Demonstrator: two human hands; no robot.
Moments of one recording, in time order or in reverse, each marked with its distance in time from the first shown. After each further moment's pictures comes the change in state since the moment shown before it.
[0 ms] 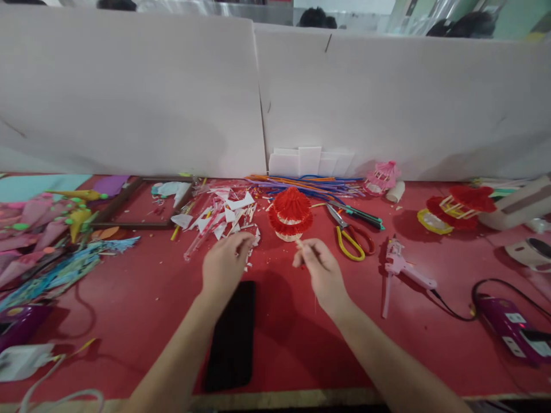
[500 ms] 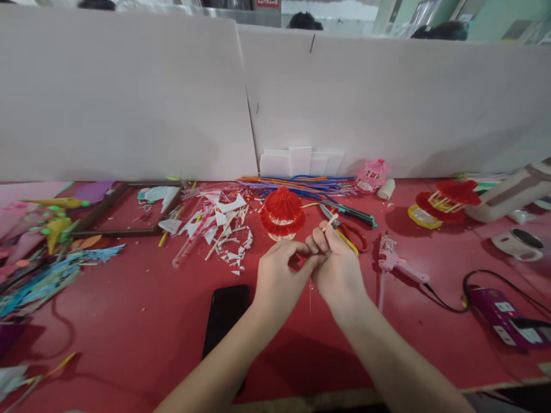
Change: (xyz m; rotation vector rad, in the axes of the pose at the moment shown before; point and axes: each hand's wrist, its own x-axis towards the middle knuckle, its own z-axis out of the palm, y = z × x) left_hand -0.019 0.106 0.031 -0.476 -0.117 0.070; right_hand 0.014 -0.055 -0.008 0.760 0.188 0.182
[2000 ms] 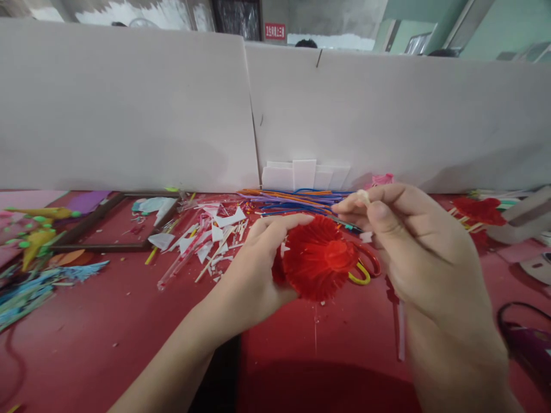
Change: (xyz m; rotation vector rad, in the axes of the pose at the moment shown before) left_hand 0.042 0.003 -0.060 0.127 -0.156 0.446; right_hand 0.002 -0.086 0.017 -1.017 -0.246 -0.748
